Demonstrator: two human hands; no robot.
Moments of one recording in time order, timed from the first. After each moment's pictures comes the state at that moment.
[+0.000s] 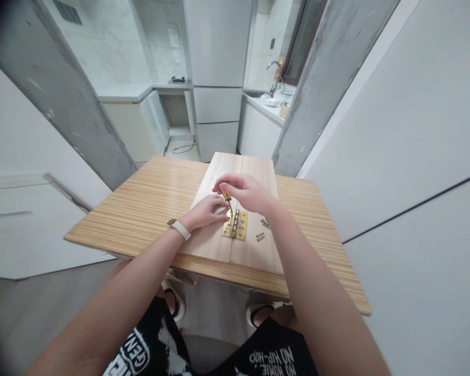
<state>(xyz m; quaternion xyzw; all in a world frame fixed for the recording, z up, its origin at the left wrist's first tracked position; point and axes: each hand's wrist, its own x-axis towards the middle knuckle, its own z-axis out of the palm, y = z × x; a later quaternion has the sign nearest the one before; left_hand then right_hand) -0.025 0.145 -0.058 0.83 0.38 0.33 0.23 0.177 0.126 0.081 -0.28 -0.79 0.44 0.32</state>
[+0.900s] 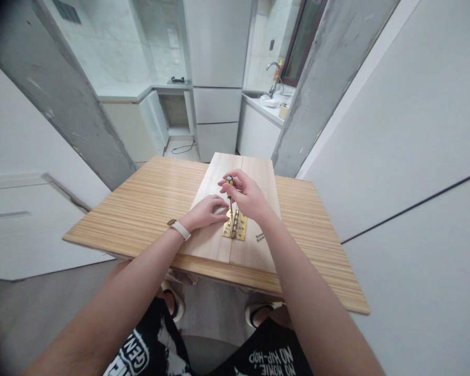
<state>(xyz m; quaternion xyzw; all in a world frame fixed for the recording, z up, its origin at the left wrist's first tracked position) -0.023 0.145 -0.057 0.83 0.39 0.32 0.24 0.170 0.124 0.046 -0.33 -0.70 0.43 0.46</state>
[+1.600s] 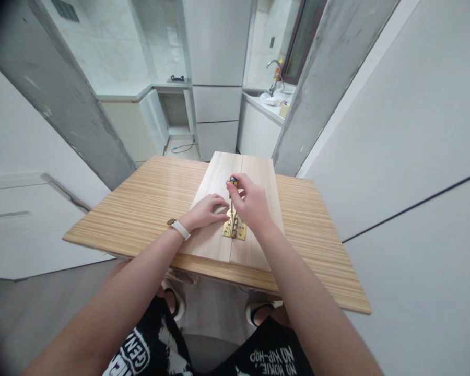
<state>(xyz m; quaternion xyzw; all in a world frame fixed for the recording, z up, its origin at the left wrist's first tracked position) -0.024 0.143 -0.053 0.83 0.39 0.31 0.23 0.168 0.105 0.035 -0.41 -0.71 0.23 0.52</state>
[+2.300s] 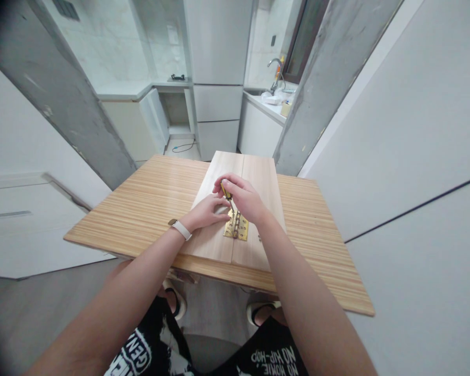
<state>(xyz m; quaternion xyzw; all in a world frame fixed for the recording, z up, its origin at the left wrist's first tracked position) -0.024 0.144 -0.052 0.83 0.39 0.32 0.23 0.154 0.122 0.043 -0.27 -0.65 0.55 0.45</state>
